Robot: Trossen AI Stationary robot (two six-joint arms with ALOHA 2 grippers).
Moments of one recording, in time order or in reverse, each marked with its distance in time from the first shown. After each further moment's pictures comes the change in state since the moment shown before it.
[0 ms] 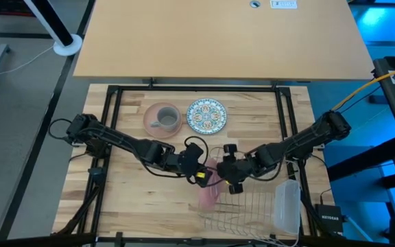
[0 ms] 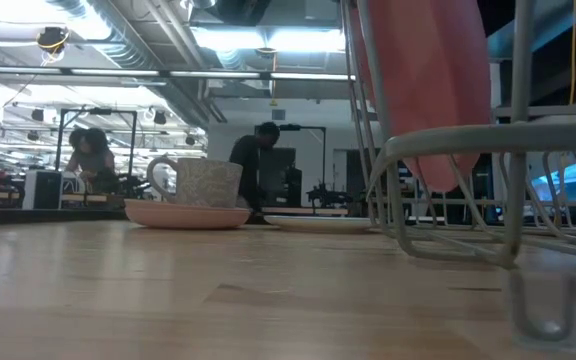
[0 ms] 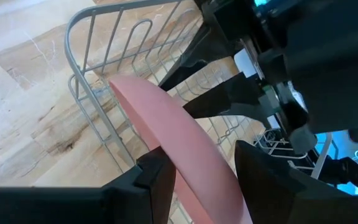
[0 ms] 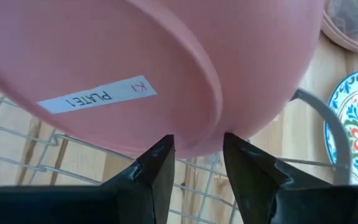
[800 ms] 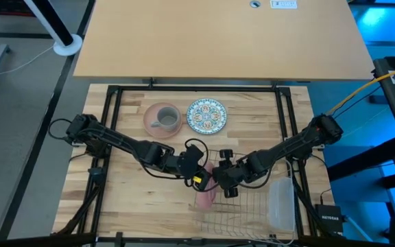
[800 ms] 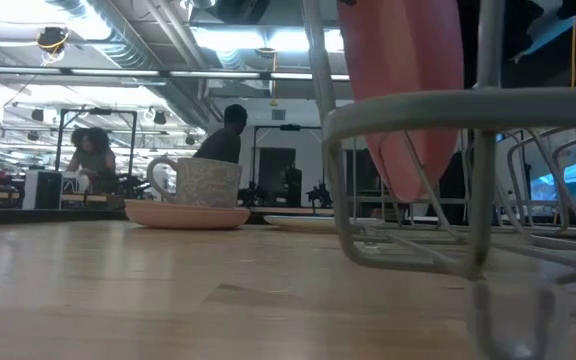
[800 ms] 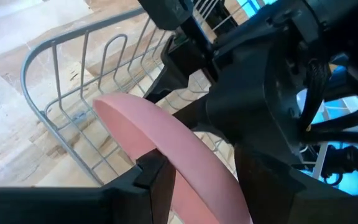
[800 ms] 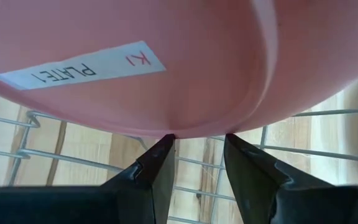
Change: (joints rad) left arm -0.018 0.005 -0.010 0.014 0.003 0.051; right arm -0.001 0.116 0.000 0.051 -0.002 0.038
